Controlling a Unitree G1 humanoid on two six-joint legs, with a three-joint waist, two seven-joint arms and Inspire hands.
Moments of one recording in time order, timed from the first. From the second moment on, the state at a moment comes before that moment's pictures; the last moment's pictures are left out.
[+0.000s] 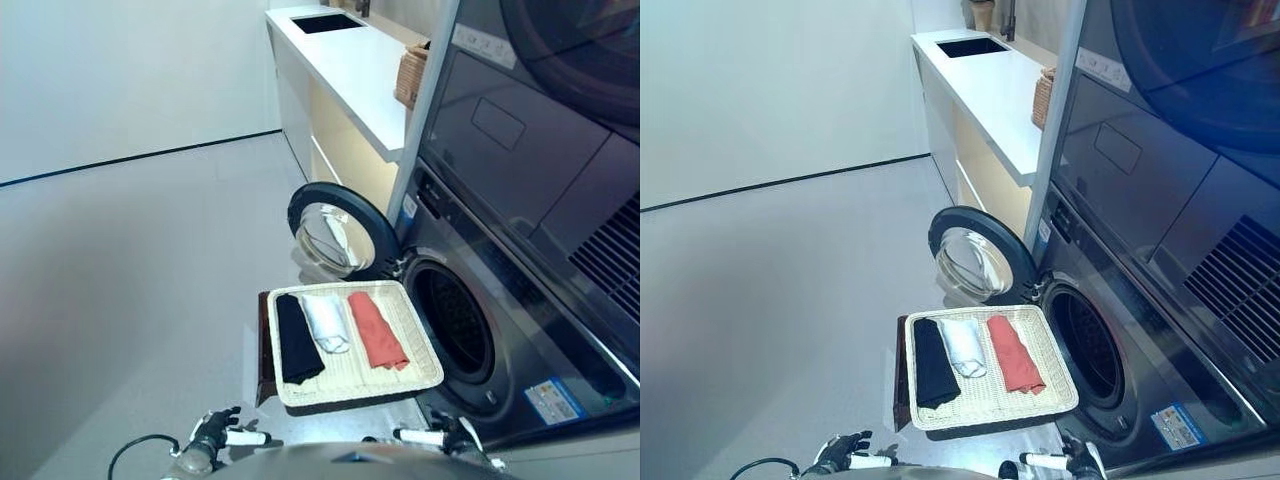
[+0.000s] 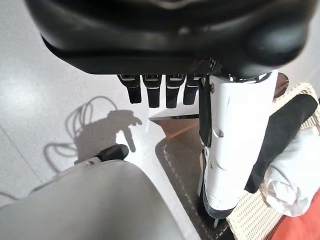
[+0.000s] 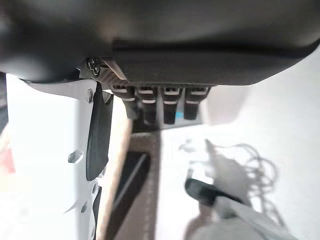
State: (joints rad) left arm 0.00 0.20 -0.37 1.32 -0.08 -0.20 0.07; right arm 0.00 -0.26 0.22 1.27 0.07 -0.15 -0.18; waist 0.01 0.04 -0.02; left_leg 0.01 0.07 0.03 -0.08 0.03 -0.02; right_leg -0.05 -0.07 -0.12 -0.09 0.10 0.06
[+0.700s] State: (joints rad) left arm -0.22 0.24 -0.25 0.72 -0.41 -0.37 0.25; right arm -0.66 -0.43 0.40 1.18 0.04 -0.15 -0.38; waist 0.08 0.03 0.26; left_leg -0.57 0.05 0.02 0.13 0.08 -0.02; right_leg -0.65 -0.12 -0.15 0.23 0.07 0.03
